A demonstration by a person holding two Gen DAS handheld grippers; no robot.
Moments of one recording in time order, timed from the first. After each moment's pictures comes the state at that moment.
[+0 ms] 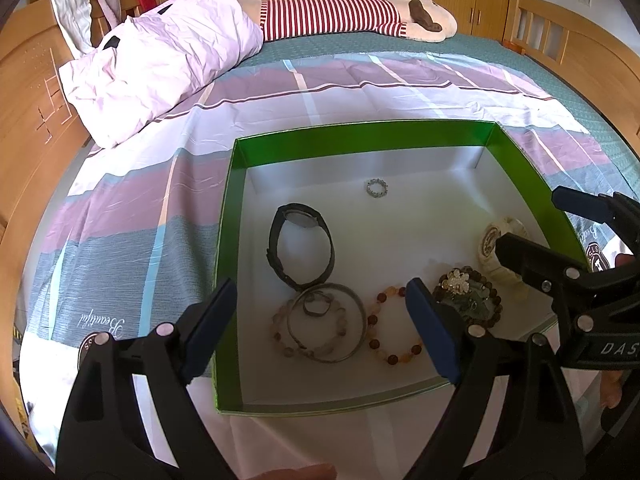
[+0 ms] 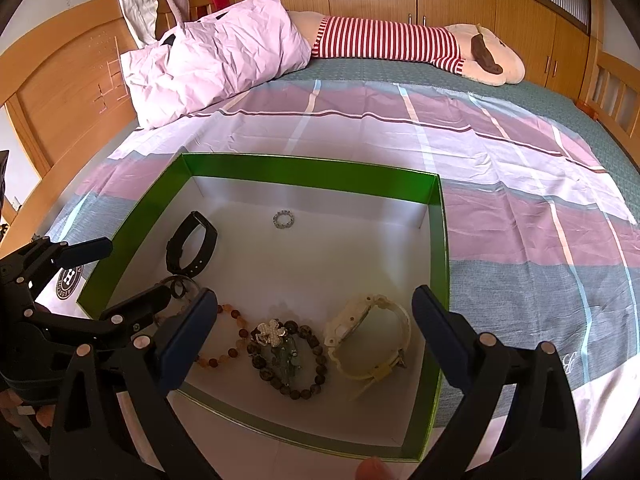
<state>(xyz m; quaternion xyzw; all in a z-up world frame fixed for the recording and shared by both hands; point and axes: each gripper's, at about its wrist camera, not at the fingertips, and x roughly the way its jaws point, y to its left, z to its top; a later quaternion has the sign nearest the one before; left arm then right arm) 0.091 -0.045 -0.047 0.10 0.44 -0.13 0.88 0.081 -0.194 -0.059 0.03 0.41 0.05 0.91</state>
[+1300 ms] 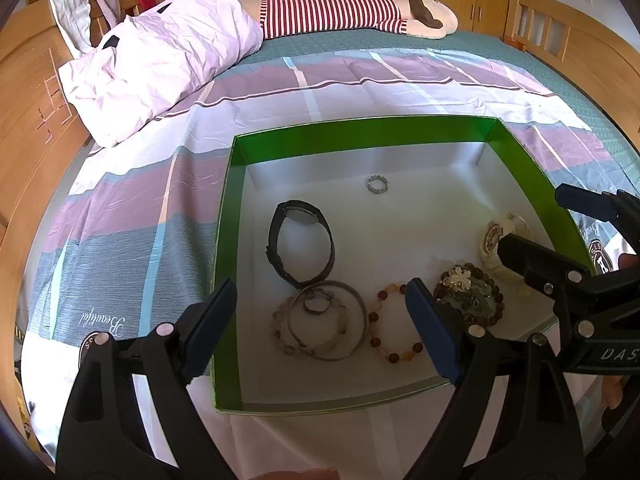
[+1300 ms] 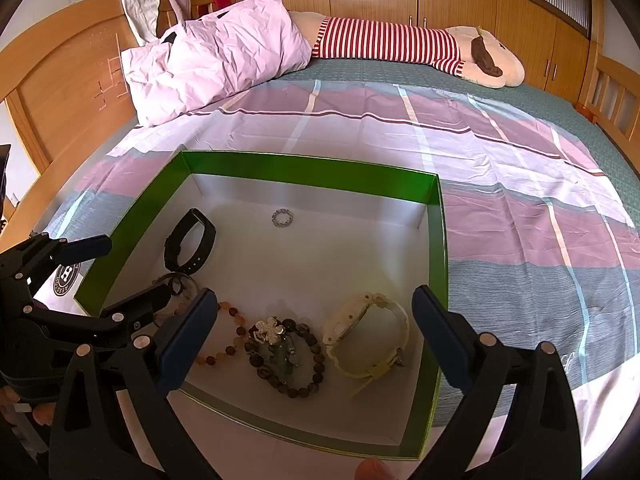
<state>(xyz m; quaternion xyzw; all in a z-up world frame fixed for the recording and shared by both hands) 0.091 -0.041 -0.050 0.10 0.45 -0.14 0.88 0.080 -0.194 -0.063 0.03 0.41 0.05 0.91</state>
